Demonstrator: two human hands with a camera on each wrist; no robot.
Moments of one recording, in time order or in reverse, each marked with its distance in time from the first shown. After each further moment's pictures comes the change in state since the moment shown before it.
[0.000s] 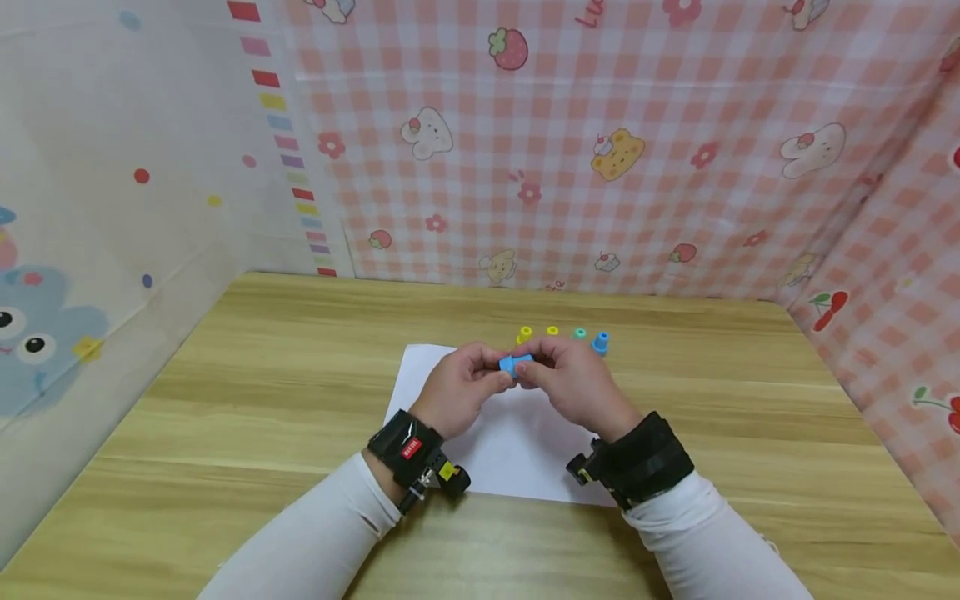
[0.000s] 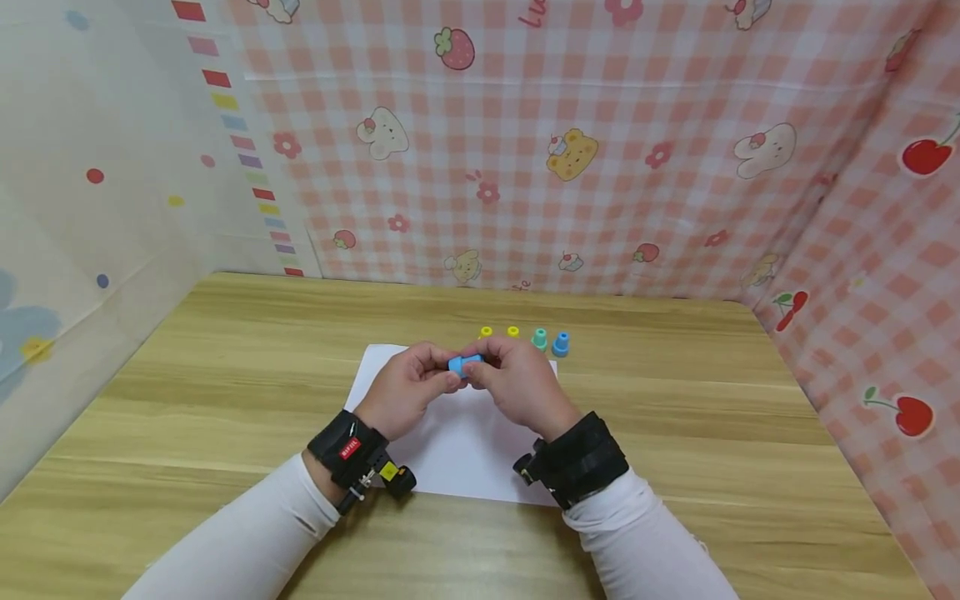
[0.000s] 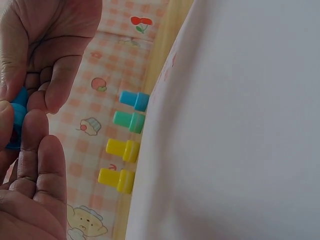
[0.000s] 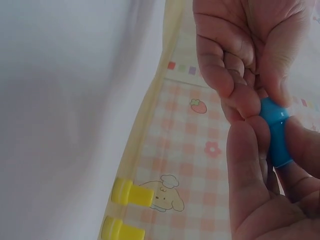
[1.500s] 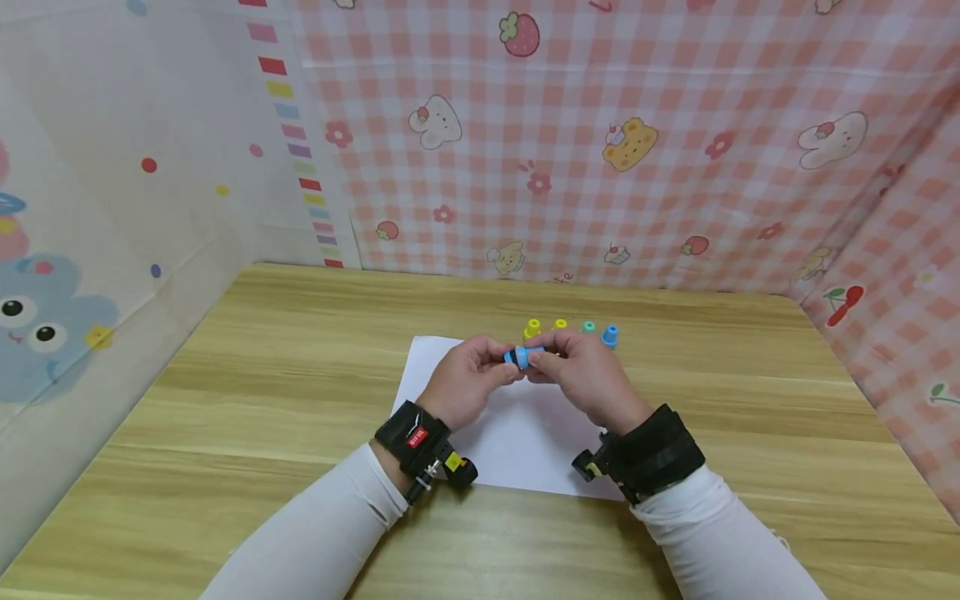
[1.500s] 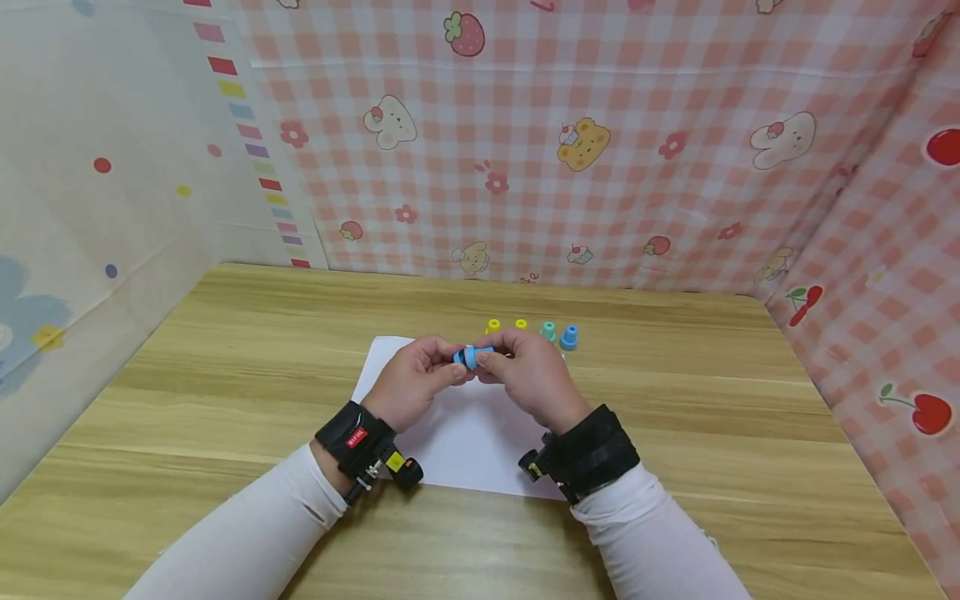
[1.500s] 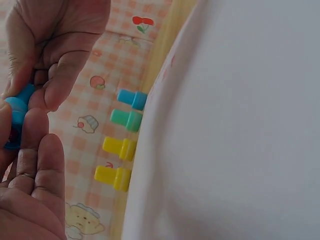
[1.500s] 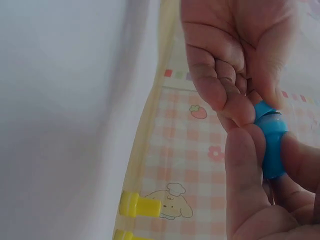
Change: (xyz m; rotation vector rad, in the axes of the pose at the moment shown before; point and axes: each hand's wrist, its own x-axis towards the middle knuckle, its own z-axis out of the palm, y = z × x) left_hand 0.001 -0.002 0.000 -0.070 0.000 -0.014; right_hand 0.003 0.000 -0.001 0.165 -0.031 0.107
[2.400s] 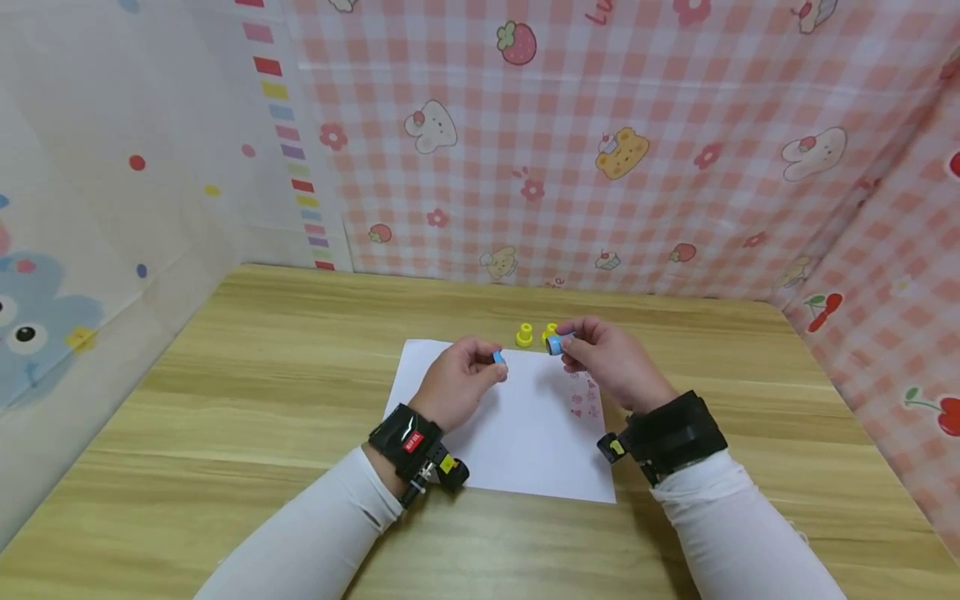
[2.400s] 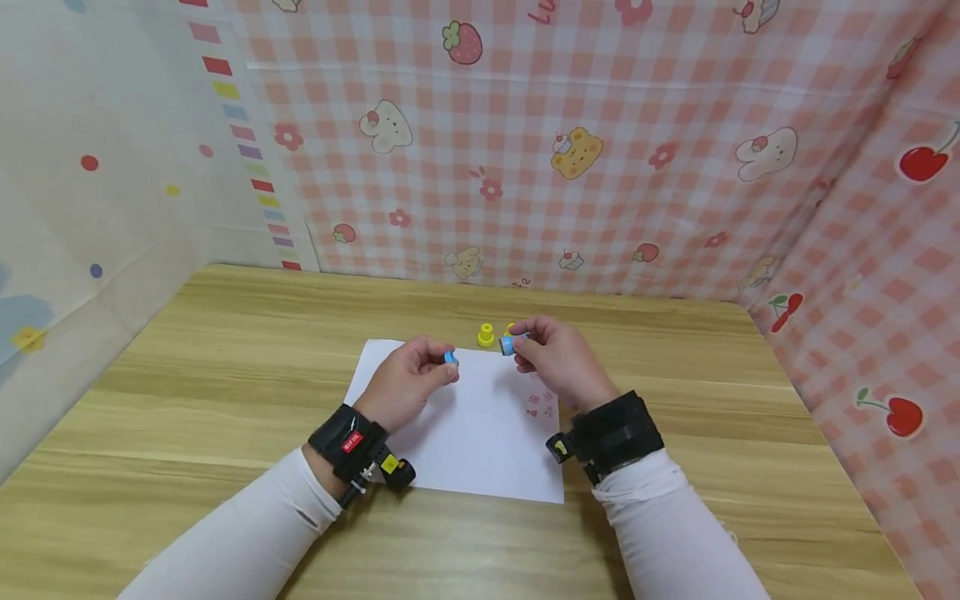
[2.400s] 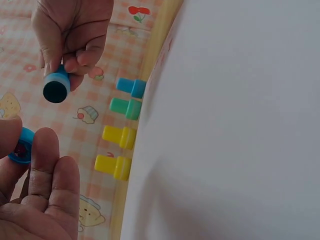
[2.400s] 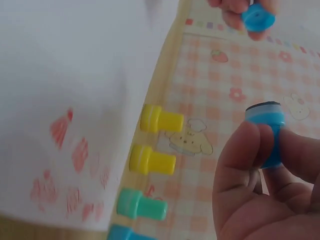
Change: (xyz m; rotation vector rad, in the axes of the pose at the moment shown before) left_hand -0.001 0.000 -0.004 0.155 0.078 -0.072; right_hand 0.011 0.014 -0.045 -0.044 0.070 0.144
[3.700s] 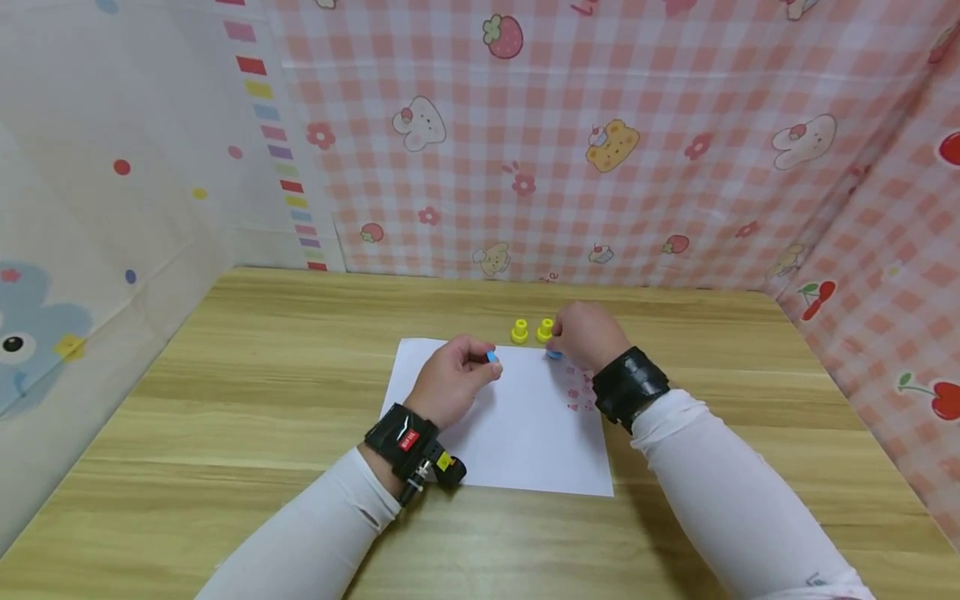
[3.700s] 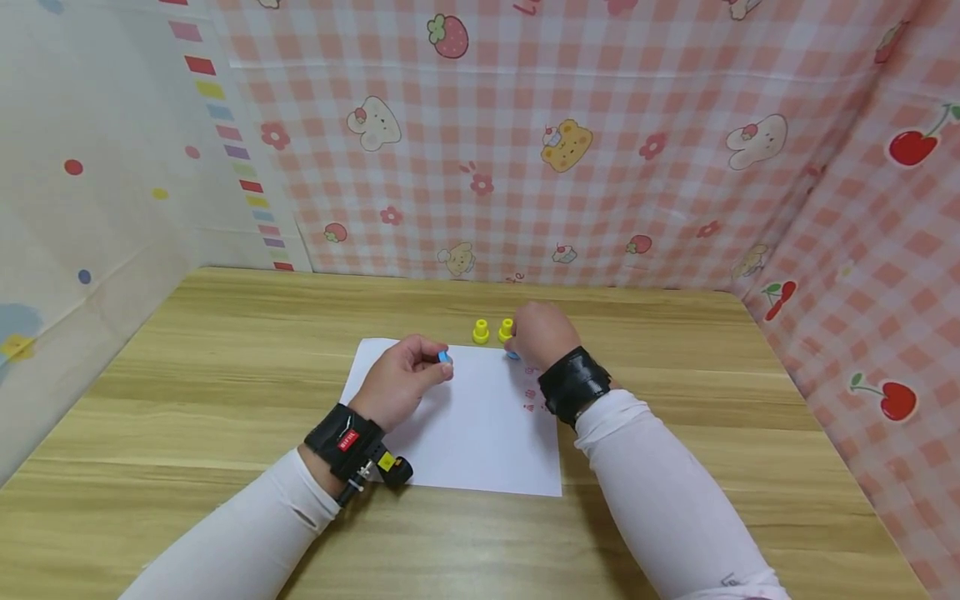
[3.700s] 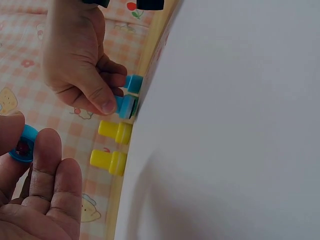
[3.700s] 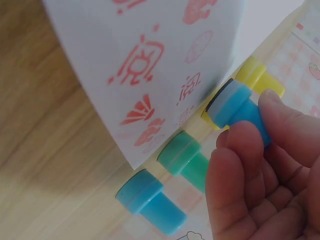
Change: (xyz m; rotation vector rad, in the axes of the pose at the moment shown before) left_hand 0.005 -0.005 0.002 0.021 0.025 -0.019; right_hand 0.048 0.003 0.005 -0.914 0.072 -0.130
